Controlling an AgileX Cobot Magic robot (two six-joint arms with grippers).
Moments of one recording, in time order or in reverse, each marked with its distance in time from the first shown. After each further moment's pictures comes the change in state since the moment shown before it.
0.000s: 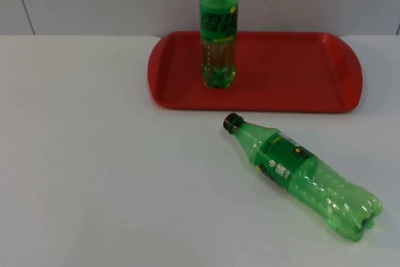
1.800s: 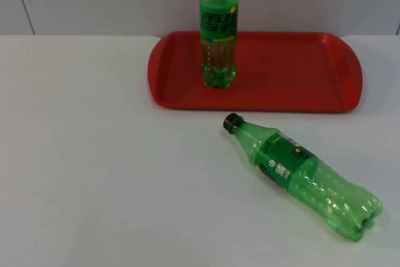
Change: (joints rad) right arm 0.000 0.000 -0.002 0.000 -0.002 0.000; left arm 0.000 0.000 0.000 0.000 0.000 -0.002
